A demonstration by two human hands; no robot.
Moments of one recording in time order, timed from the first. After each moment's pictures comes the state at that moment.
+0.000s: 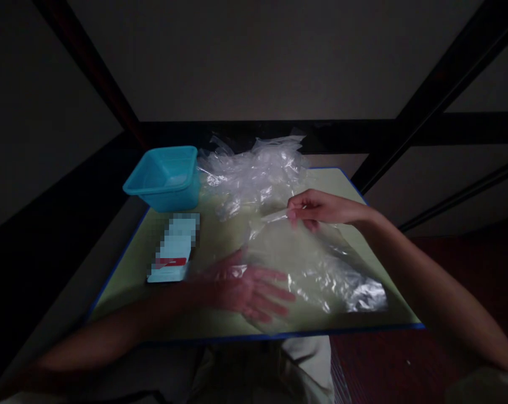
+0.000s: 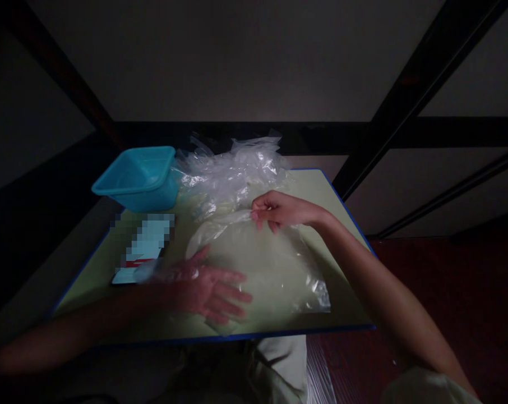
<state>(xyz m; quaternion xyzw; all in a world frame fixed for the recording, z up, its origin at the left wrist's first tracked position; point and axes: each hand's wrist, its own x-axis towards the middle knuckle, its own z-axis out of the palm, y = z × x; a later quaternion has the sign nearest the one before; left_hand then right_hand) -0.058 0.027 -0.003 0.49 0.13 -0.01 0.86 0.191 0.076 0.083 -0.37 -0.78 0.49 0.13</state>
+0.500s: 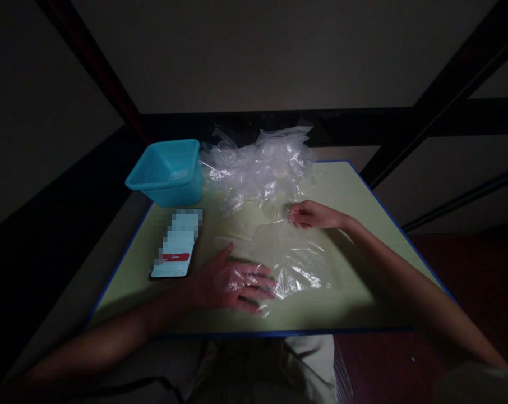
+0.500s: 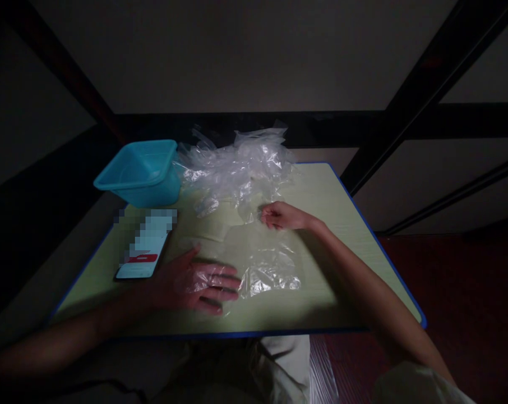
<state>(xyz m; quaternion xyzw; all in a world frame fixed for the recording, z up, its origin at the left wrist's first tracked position) -0.087 0.025 -0.023 0.25 0.16 0.05 0.95 0.206 0.103 0.001 -0.39 -0.77 0.48 0.14</state>
